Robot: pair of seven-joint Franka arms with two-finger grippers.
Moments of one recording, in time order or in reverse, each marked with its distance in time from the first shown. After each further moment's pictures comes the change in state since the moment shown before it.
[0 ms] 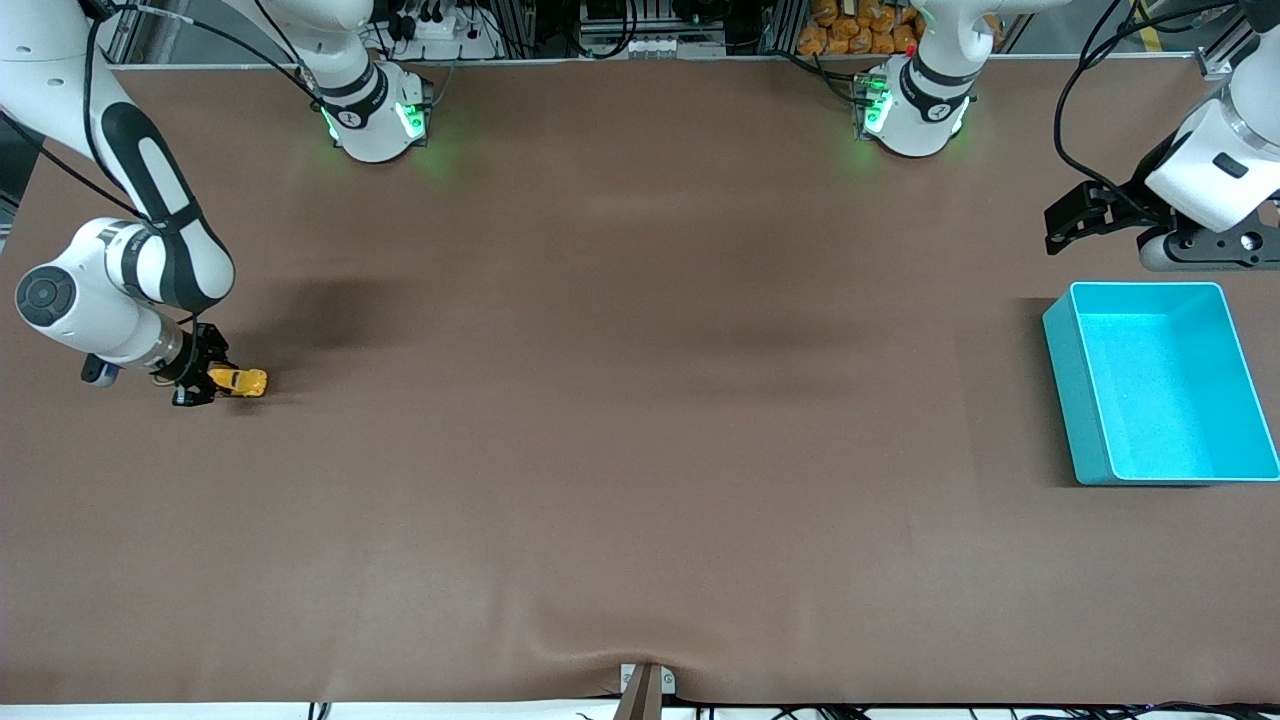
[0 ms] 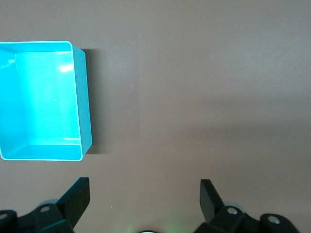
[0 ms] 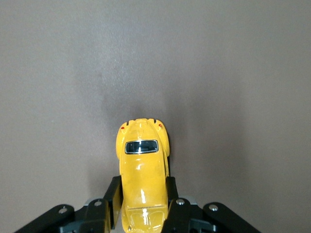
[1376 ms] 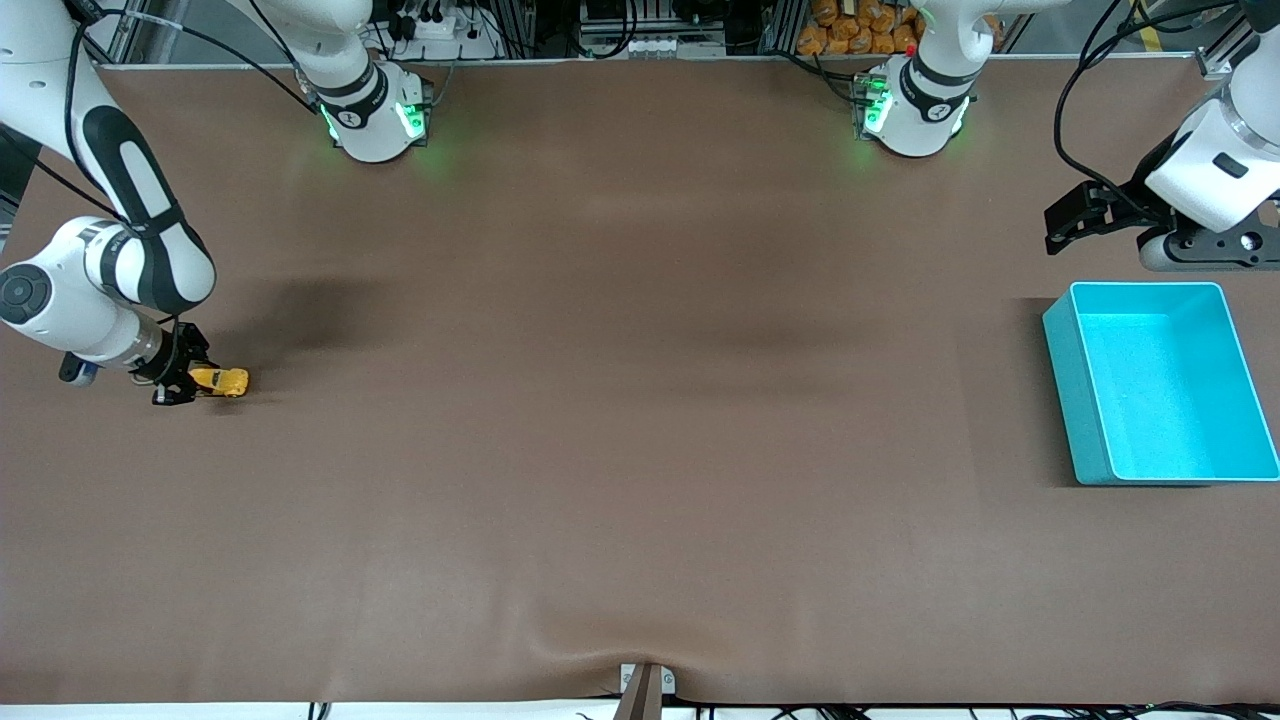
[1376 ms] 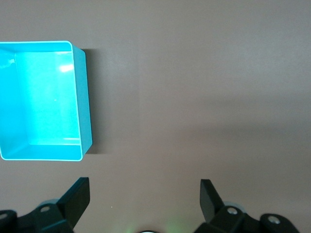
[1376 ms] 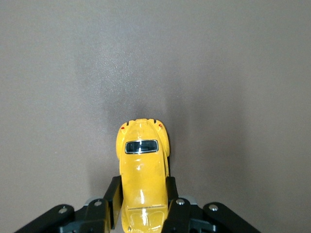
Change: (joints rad) left arm 0.000 0.000 0.000 0.000 0.000 0.000 0.000; right arm -0.045 0.016 -0.002 0.024 -0.008 0.002 -0.051
